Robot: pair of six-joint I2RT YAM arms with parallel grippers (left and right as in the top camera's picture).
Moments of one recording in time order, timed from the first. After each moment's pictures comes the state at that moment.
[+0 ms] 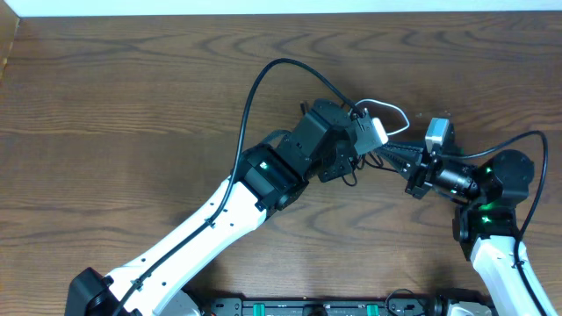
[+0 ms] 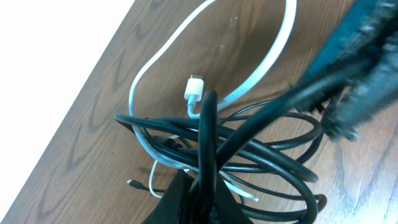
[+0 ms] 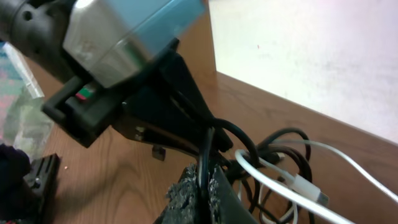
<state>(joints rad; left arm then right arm) -0.81 1.47 1.28 -0.50 0.01 0.45 -0.06 1.09 0.45 0.69 -1.23 0.15</state>
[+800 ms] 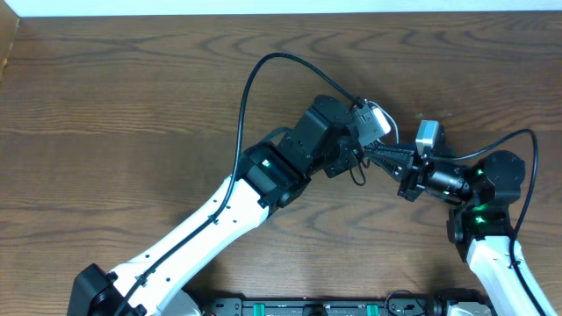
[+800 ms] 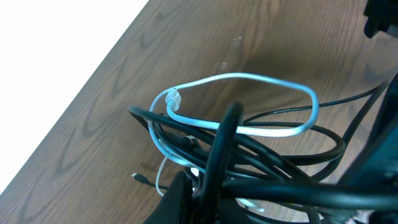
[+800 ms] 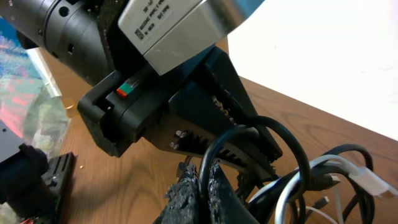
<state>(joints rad) -0.81 1.48 1.28 -0.43 0.03 0.35 0.01 1.09 0.45 0.69 -1.19 0.18</state>
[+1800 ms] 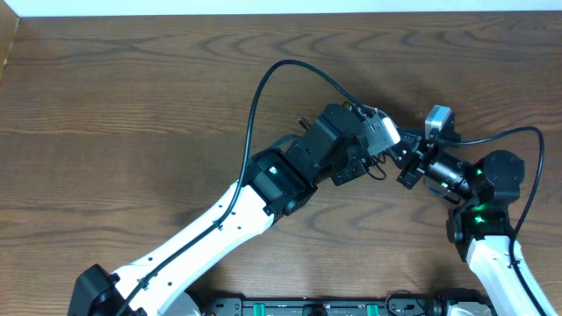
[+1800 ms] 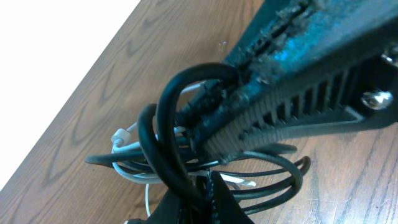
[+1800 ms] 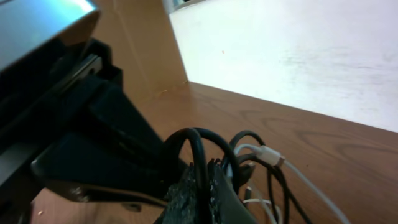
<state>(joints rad) -0.86 1.48 1.28 -0.43 0.02 0.35 0.02 1.09 0.45 0.69 -0.99 0.28</state>
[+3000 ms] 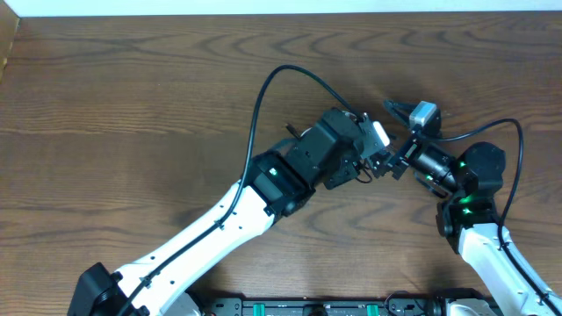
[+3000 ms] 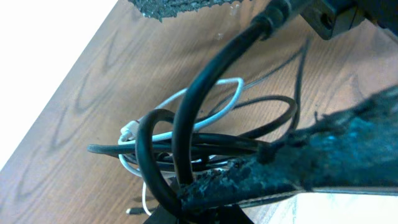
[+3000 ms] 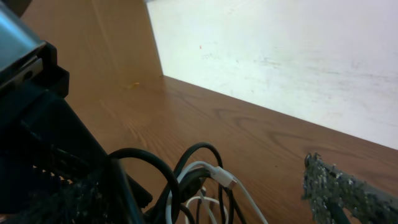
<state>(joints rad) -0.86 1.48 1.24 -0.47 -0.06 0.33 0.08 1.20 0.45 0.75 -0.85 0.13</state>
